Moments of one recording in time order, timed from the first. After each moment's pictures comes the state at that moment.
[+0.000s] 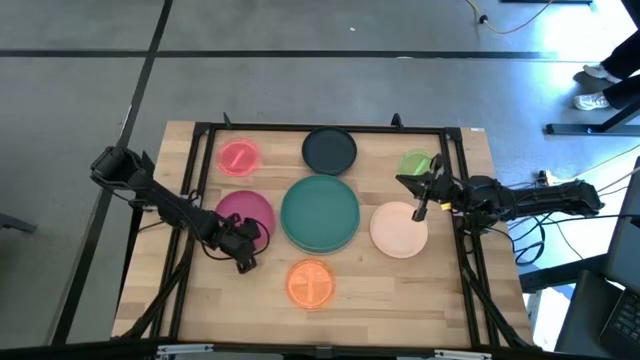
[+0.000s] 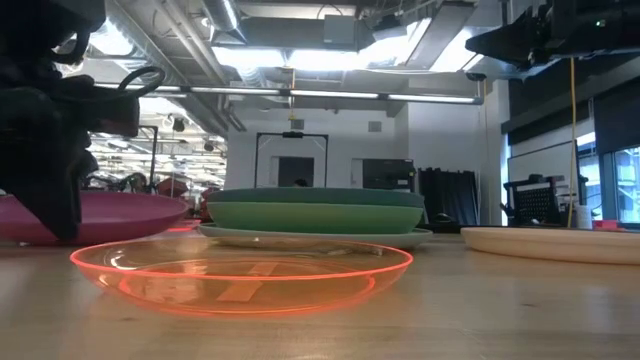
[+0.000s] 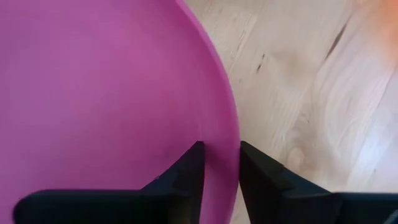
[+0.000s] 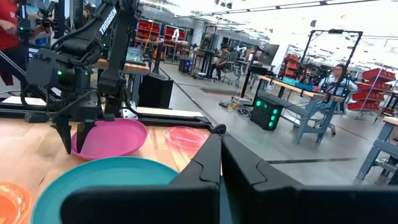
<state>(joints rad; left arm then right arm) -0.47 1.33 0.52 -0.43 -0.23 -0.96 0.08 0.51 0.29 0.29 0.38 -0.24</state>
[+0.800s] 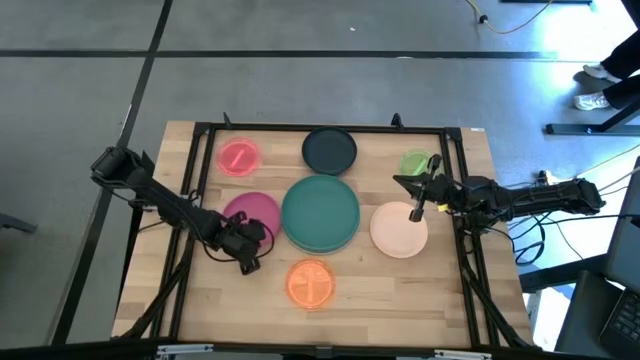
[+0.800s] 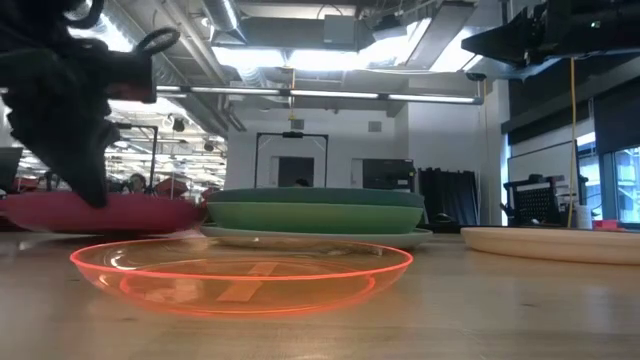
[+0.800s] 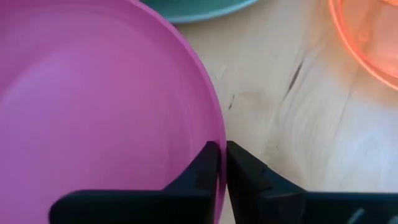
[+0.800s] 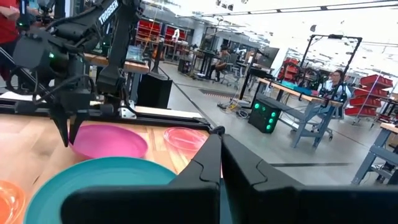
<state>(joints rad) -0.47 1.33 0.63 -0.51 -0.30 -0.84 0.08 0.55 0.29 0.34 0.38 -0.28</state>
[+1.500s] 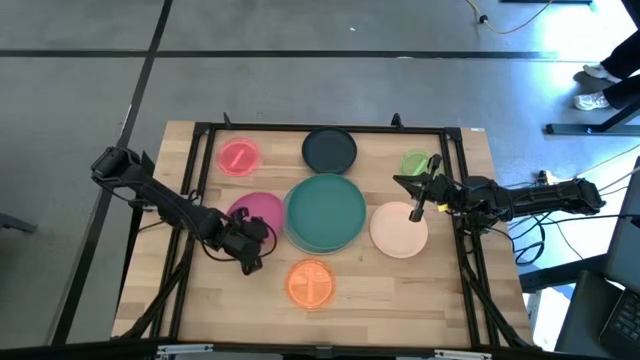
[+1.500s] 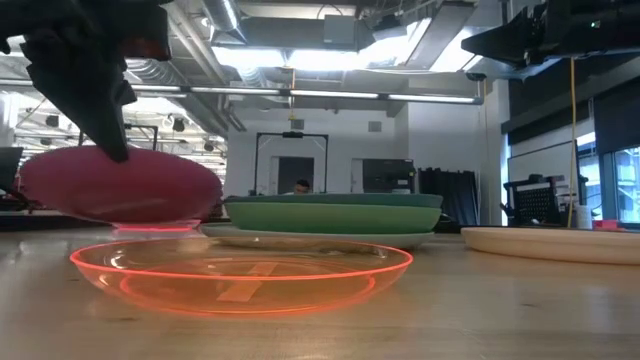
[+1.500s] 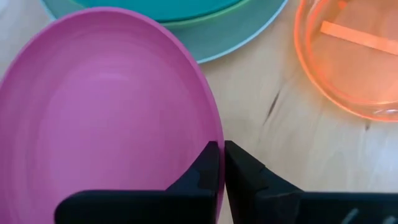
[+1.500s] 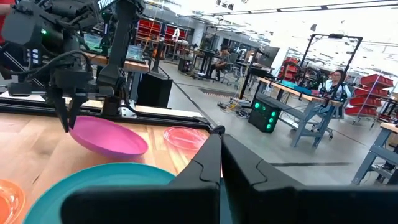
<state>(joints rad) -0.47 1.33 0.81 -0.70 -0.36 -0.80 0.08 0.55 0.29 0.34 0.38 -0.28</state>
